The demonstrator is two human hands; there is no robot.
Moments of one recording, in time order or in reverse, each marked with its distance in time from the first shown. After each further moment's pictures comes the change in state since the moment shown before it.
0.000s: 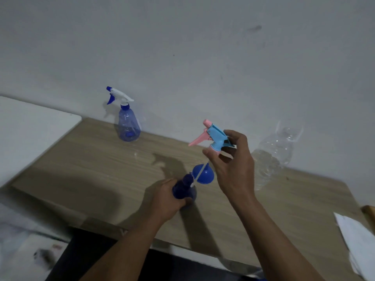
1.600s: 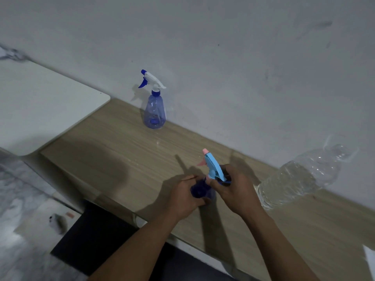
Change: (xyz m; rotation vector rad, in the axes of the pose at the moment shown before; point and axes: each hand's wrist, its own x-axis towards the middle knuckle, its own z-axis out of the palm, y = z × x) left_hand 0.013 -0.036 0.023 -0.339 -0.012 0.032; right_hand -0.008 0.063 0.034 -0.417 -0.525 0.102
